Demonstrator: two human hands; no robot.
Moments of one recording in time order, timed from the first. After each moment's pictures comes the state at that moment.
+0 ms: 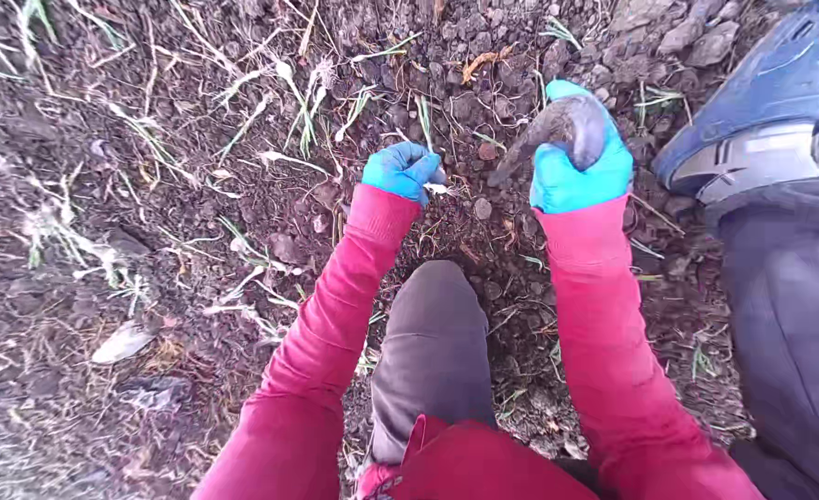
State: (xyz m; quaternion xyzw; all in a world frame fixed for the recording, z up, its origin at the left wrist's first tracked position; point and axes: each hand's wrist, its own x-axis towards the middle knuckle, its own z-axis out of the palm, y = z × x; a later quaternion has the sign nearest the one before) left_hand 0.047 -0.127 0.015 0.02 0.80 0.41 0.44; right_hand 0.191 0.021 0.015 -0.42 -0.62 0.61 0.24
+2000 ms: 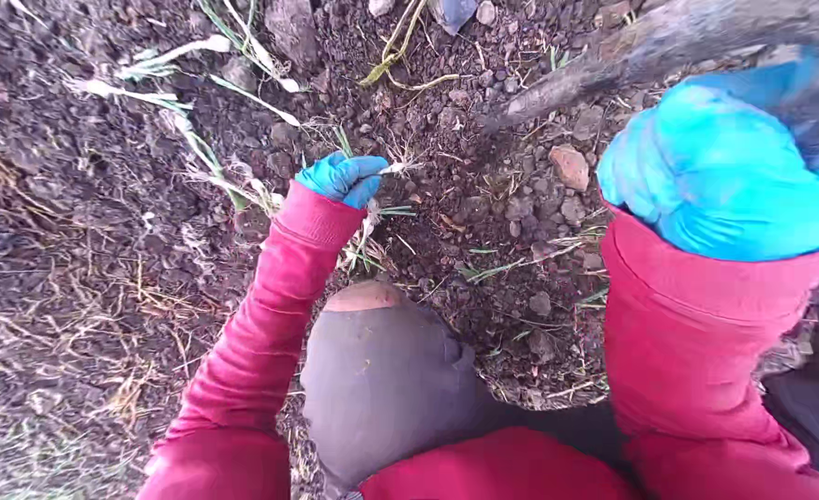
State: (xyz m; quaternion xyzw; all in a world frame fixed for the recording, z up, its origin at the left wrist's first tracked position) left_hand 0.189 -0.480 -0.030 0.19 0.90 0.27 0.27; right_hand 0.234 -0.170 0.042 -0.17 -0.68 0.70 0.13
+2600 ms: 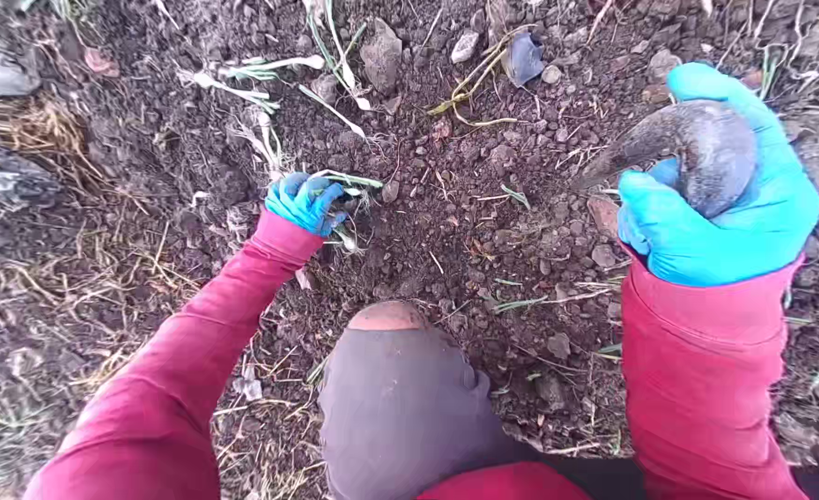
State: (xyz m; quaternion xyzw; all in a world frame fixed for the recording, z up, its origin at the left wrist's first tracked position) left_hand 0.203 -0.641 -0.062 0.26 0.95 0.06 0.15; right_hand 0.233 -0.169 0.022 -0.10 -0.73 0.67 0.03
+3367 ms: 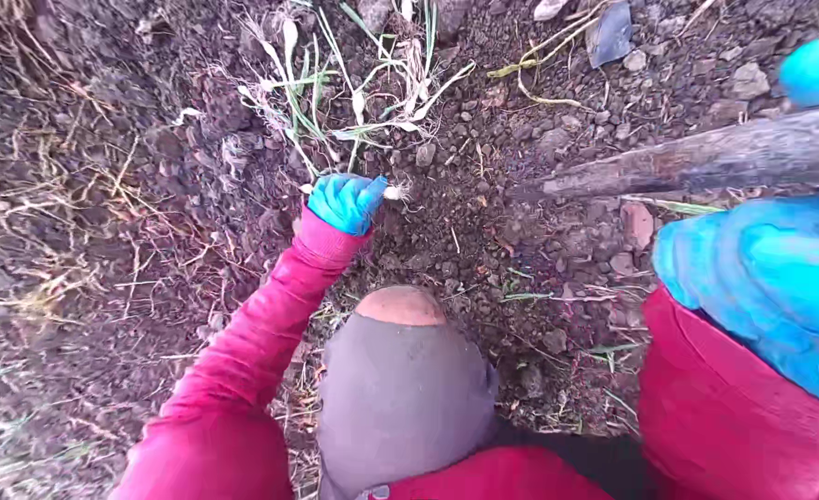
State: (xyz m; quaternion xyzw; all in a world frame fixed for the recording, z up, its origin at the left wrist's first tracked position) left_hand 0.295 -0.611 -0.073 0.19 0.98 0.11 0.02; right_hand 0.248 -0.206 0.063 0.01 -0.63 0.77 -0.10
